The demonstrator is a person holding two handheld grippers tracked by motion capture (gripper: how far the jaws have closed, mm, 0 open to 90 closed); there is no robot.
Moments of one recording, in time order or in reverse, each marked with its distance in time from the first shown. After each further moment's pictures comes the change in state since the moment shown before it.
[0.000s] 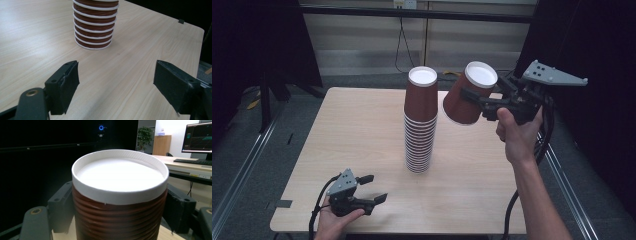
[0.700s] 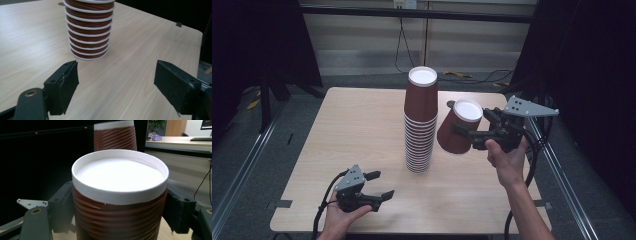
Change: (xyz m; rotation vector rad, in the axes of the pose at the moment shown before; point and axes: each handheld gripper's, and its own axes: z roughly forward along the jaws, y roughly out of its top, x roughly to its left) left arm -0.009 0.015 0.016 0.006 -0.024 0.027; right arm 0.008 -0.068 0.001 0.092 0.073 0.061
